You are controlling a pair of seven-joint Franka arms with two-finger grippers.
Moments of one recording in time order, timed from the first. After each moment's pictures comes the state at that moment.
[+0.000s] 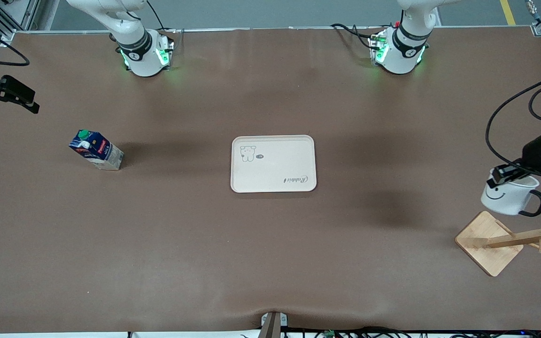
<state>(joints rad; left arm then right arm) 0.22 0.15 -0.20 -1.69 -0.13 1.97 -0.14 -0.05 -0.10 0.00 -1.63 -0.01 1.52 -0.04</state>
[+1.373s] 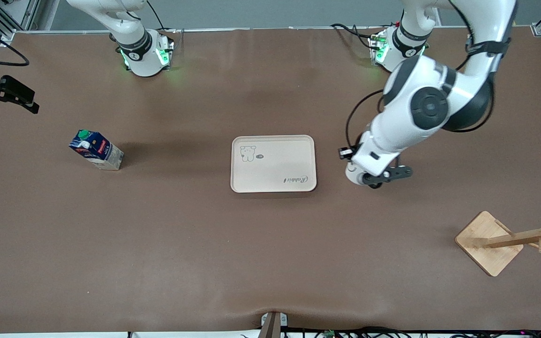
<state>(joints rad) -0.24 0.31 -0.28 -1.68 -0.11 1.91 -0.66 -0.05 -0.10 0.00 -1.63 -0.01 1.52 -0.04</state>
